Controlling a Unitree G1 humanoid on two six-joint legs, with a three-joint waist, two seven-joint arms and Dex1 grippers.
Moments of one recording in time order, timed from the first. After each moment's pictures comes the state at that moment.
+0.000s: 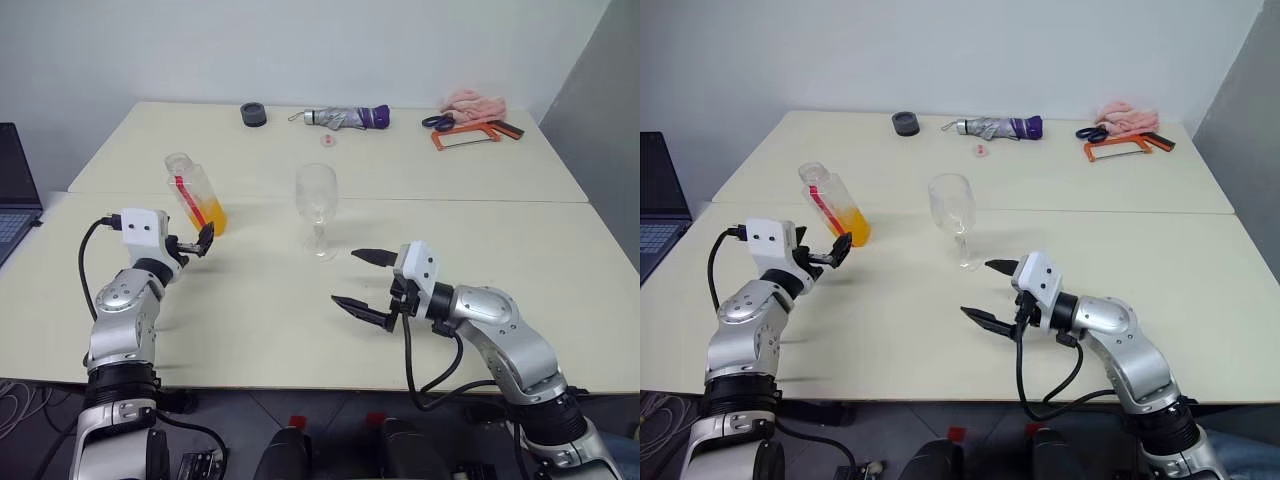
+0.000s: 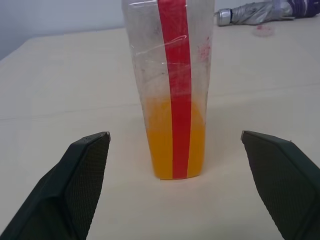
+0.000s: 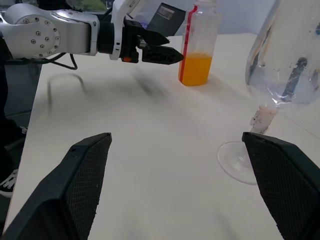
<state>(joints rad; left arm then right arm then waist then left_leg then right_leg) -0.41 0.51 0.31 0.35 -0.23 0.16 -0.39 -0.30 -0.38 0.24 -0.36 0.28 0.38 0.77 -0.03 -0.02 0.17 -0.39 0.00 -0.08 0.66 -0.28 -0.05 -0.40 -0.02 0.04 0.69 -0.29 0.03</state>
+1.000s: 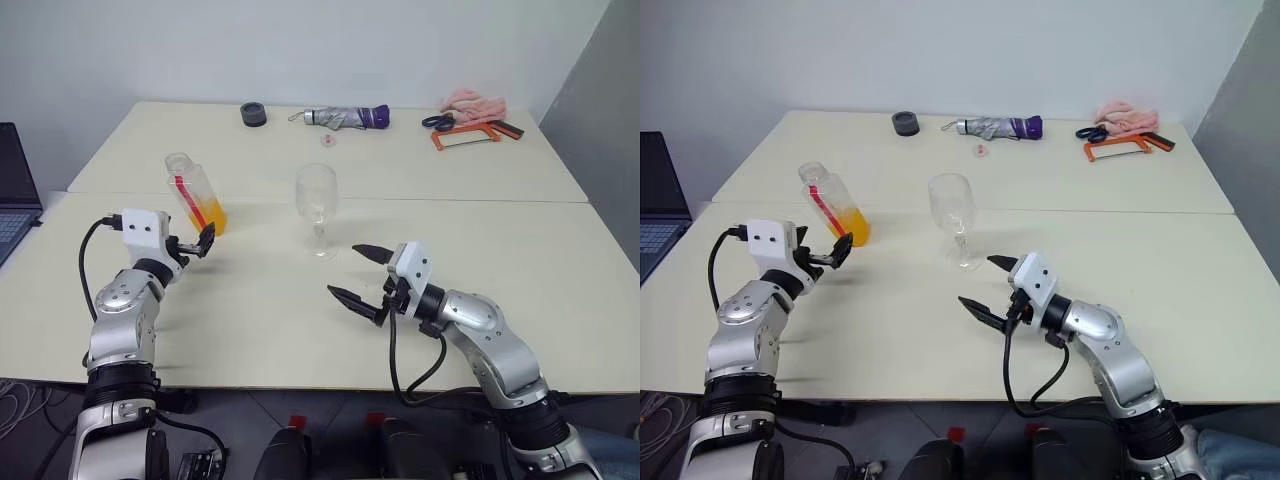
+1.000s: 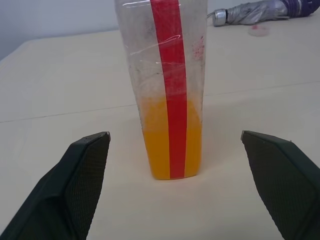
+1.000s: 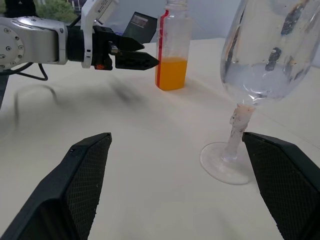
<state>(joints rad) -0.41 0.51 0.31 0.35 -0.23 0.15 -0.40 -0.28 -0.31 0.25 -0.30 0.25 0.31 0.70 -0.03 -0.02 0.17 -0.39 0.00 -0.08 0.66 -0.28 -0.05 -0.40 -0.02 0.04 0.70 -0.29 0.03</state>
